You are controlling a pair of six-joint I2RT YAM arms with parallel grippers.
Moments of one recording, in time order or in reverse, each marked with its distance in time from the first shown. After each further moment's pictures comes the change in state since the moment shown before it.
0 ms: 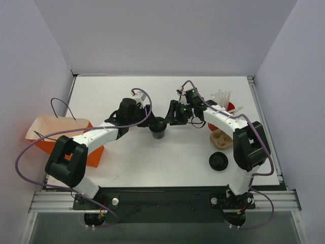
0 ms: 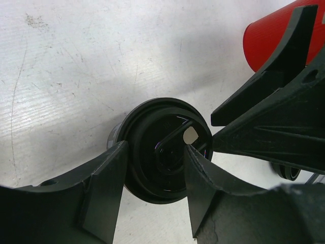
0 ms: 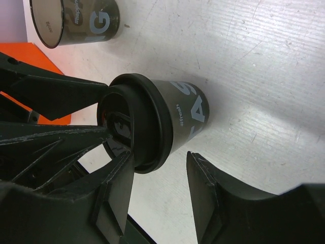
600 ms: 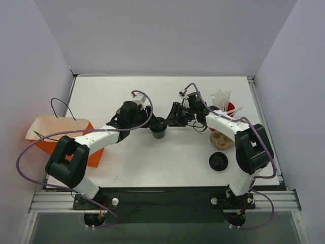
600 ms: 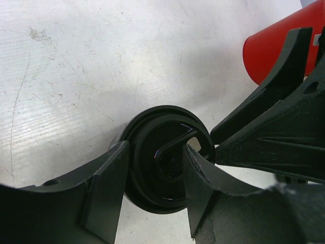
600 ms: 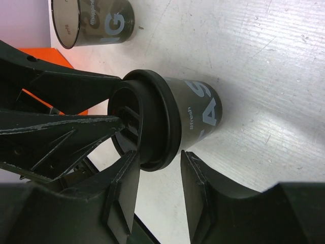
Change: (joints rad) left arm -0.029 0.002 -0.052 0.109 -0.061 -0.007; right arm -0.012 -0.049 -0.130 0.167 -0.047 0.077
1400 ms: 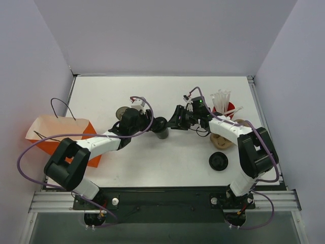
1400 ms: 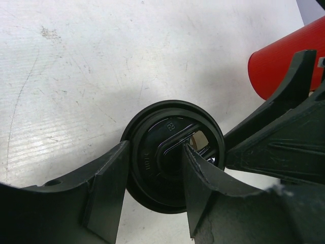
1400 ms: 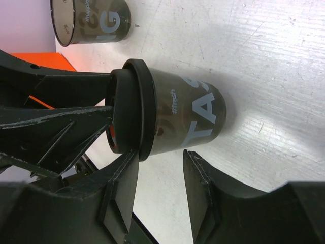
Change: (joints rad) left arm -0.061 -0.027 -0.117 0.154 -0.143 -0.047; right arm -0.020 -0.061 -0.145 0.138 -0.009 0.056
